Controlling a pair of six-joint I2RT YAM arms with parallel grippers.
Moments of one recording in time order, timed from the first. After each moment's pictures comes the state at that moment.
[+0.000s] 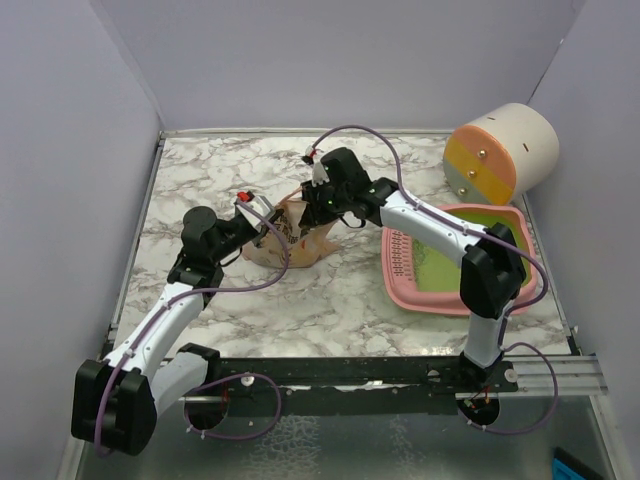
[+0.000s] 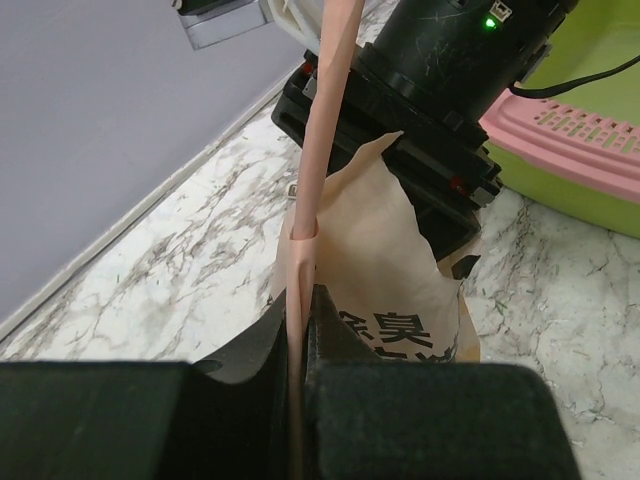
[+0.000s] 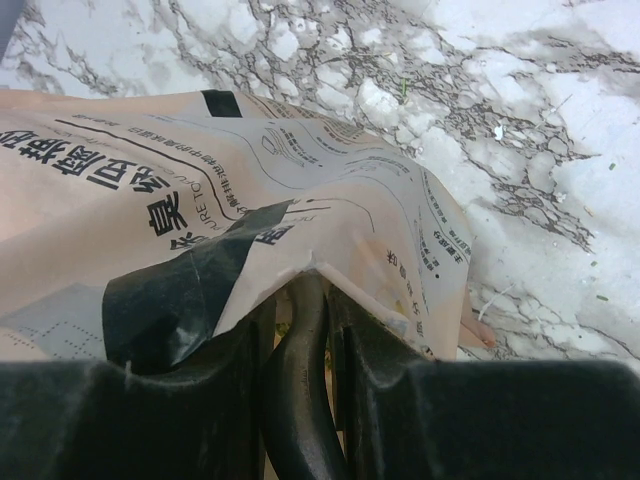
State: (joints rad) left arm -0.28 0.98 0.58 0.35 0.59 0.28; right arm 0.76 1.91 1.59 -0.41 -0.20 0.28
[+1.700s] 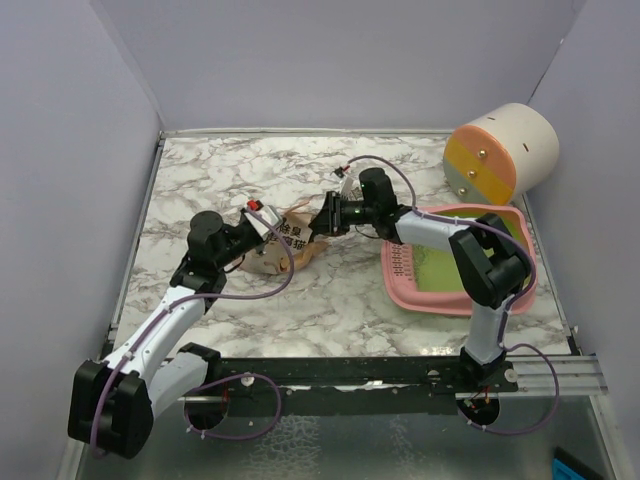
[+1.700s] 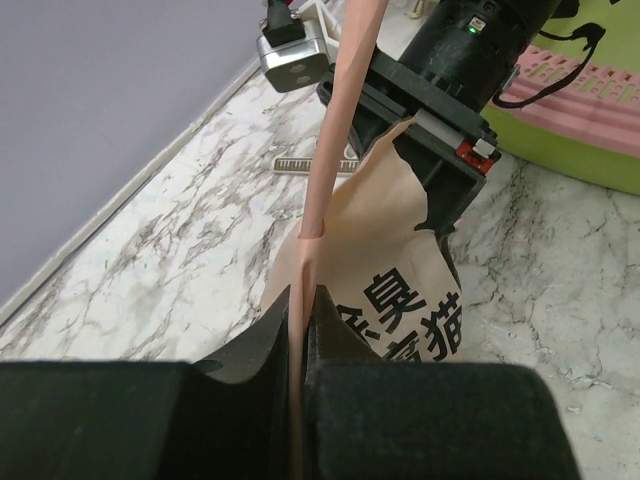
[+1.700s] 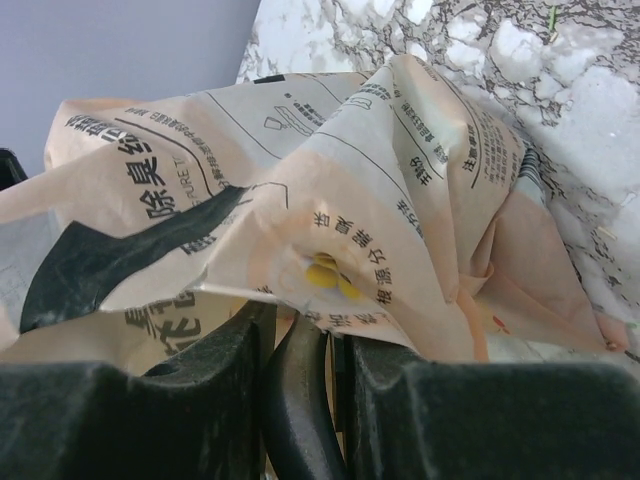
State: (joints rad) left arm -0.31 0.98 0.55 0.29 0.55 0.37; right arm 0.58 1.92 1.16 0.33 -0.77 0.73
